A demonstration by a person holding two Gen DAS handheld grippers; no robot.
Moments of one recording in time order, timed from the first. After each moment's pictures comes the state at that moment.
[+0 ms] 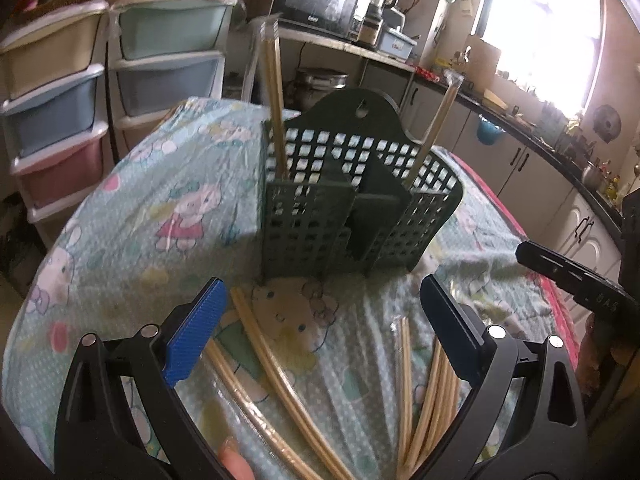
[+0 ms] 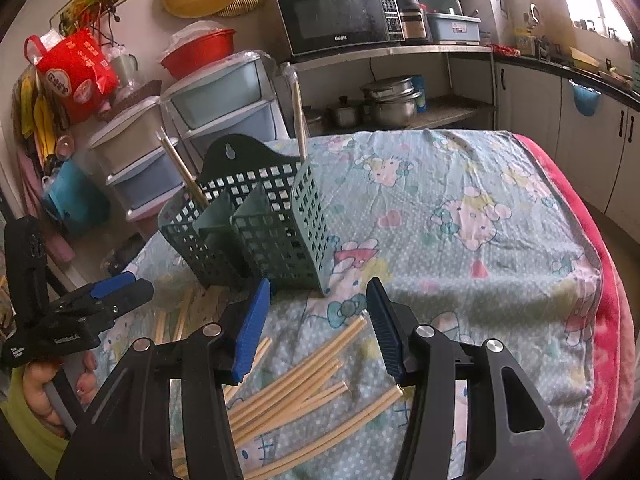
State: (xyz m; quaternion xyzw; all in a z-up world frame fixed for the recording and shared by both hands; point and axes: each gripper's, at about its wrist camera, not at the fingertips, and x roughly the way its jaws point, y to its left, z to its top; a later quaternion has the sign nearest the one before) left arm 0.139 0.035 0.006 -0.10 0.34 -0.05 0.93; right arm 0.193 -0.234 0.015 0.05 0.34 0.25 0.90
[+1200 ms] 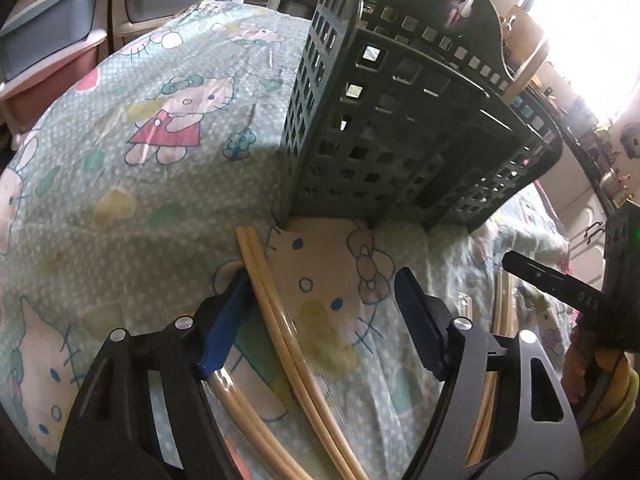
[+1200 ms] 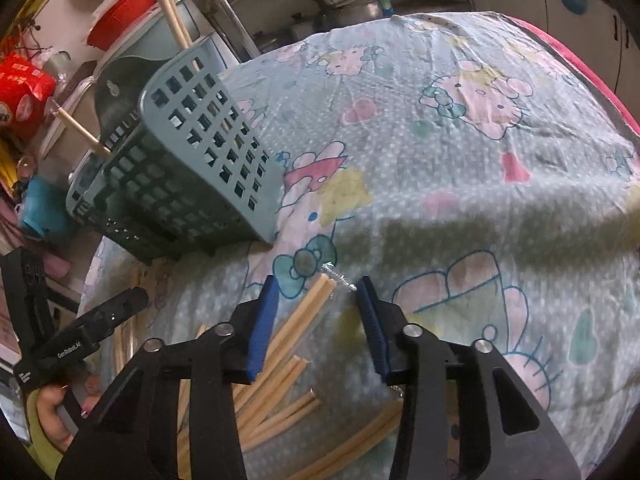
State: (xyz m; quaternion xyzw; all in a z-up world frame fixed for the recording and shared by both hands) left arm 0.190 0.055 -0.061 -0.15 0.46 -0.04 0.87; right arm 0.262 -0.227 -0.068 0.11 0.49 0.22 0.84
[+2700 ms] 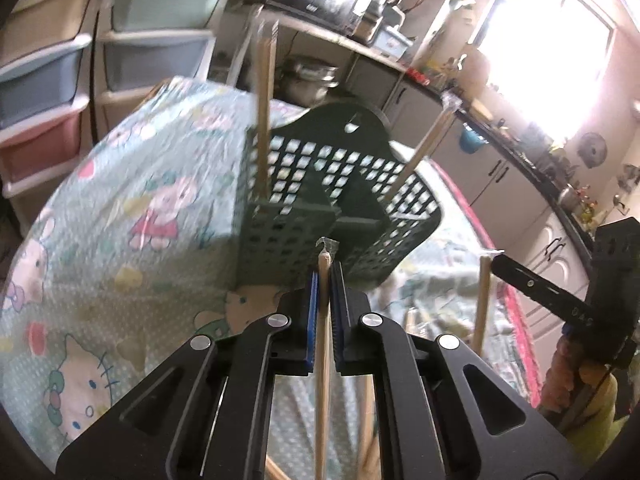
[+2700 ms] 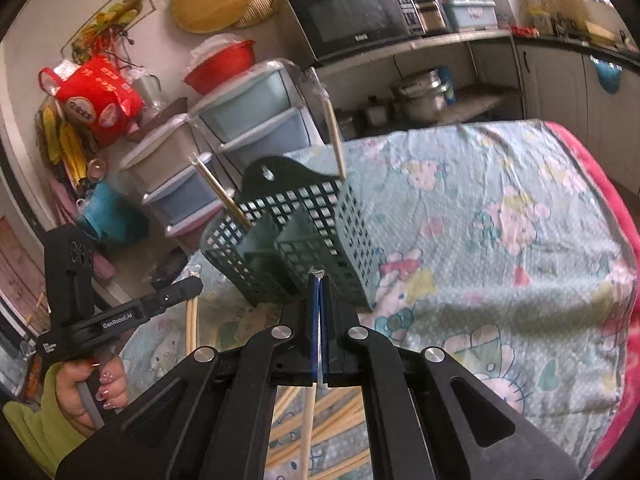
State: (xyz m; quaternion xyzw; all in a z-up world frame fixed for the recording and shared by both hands) left arm 0.155 0.038 0.029 -0.16 0.36 -0.09 0.92; right arm 0.200 -0.231 0.037 0.10 0.34 0.32 0.88
